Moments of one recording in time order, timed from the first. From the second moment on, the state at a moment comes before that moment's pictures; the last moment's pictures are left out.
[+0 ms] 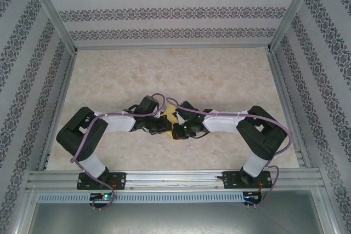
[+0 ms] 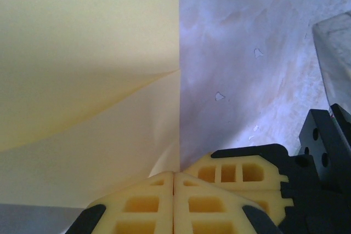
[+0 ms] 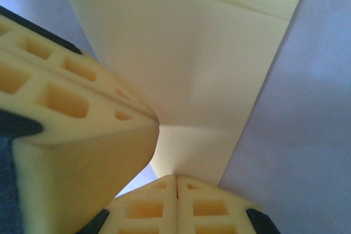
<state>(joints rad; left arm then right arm) -0.59 1.67 0.71 0.01 0.58 -0.82 0.82 1.71 0.82 -0.25 -0.36 0.65</state>
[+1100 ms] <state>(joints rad) -0.55 1.71 0.72 -0.02 0.55 -0.73 0.82 1.72 0.85 -0.27 -0.34 0.62</state>
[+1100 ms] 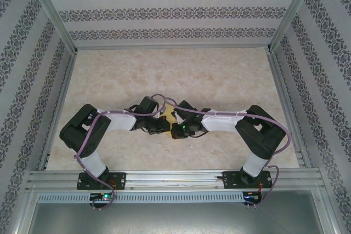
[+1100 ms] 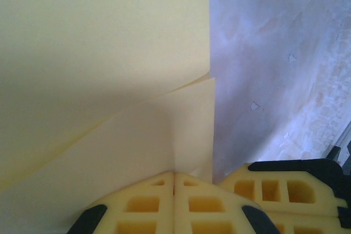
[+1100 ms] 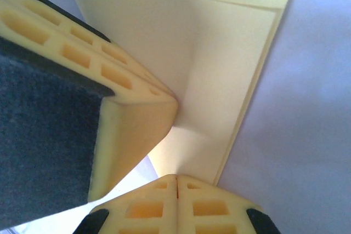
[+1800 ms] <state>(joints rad) -0.41 1.71 0.73 -0.06 0.56 -0.65 0.83 1.73 0.86 -0.23 -0.30 0.62</state>
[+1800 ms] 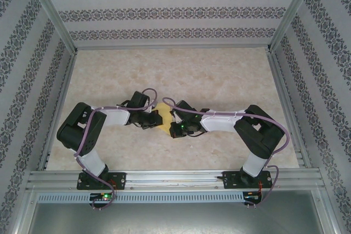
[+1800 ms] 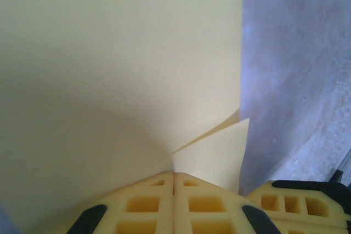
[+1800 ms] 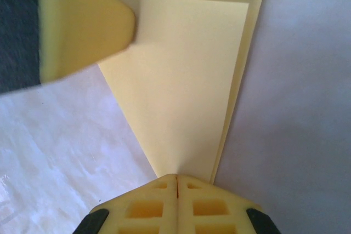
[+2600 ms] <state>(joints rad) -0.28 1.50 0.73 -0.18 0.50 -0.55 0.83 1.73 0.85 -0.22 -0.30 0.62</state>
